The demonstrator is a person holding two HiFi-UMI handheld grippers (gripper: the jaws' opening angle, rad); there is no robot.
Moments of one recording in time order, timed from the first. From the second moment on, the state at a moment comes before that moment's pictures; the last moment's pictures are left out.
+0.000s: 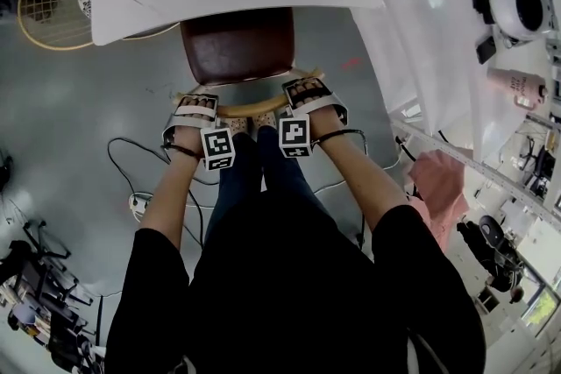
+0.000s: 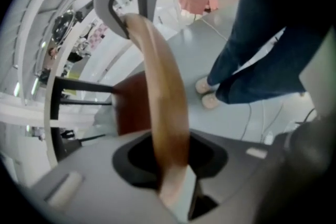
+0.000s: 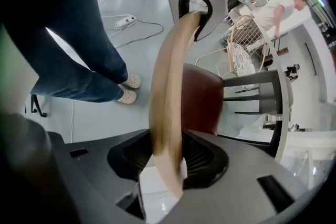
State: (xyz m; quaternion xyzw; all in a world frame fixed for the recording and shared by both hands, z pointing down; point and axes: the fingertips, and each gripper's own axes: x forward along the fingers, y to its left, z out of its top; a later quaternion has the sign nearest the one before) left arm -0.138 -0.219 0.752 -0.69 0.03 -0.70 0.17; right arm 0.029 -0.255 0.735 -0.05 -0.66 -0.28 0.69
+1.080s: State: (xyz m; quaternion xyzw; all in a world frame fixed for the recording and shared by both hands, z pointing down) left arm -0.113 -0.080 0.754 -0.68 -0.02 -0.72 0.14; right arm 0.057 -0.119 0.739 -0.11 -0.65 -0.28 0.70
